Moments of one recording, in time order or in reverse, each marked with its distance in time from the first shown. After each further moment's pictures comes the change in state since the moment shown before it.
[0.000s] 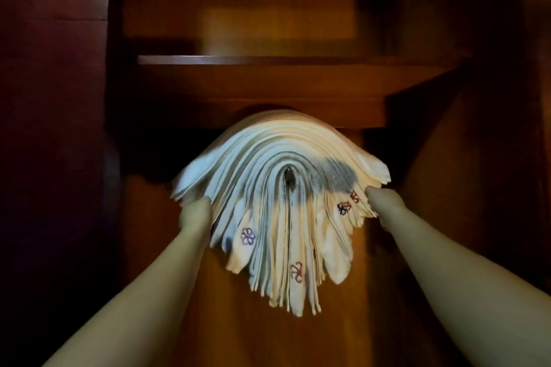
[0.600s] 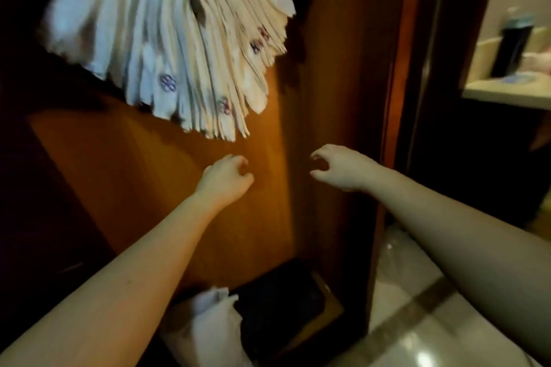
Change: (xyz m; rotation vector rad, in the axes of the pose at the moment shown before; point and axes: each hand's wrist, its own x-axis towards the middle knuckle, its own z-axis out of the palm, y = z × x) left_hand -0.238 -0.116 -0.033 1.007 -0.934 0.407; right_hand -0.288 0.141 -0.092 -1.040 -0.434 -0.217
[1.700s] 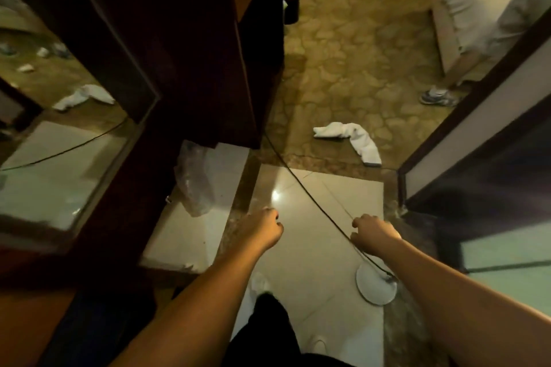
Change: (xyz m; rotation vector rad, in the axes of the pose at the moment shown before) left_hand 0.020 0.473 0.620 0.227 -0.906 0.648; right_hand -0.380 0.590 0.202 0.174 -0.577 1.269
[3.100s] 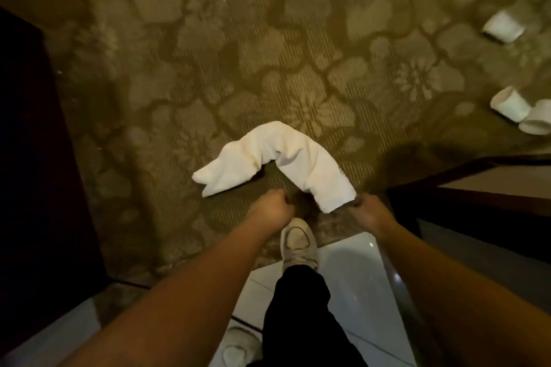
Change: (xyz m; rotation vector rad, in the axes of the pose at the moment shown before) left_hand 0.930 0.350 0.205 0.067 -0.681 0.197; right_hand 0.841 0.381 0.017 0.689 -0.043 1.180
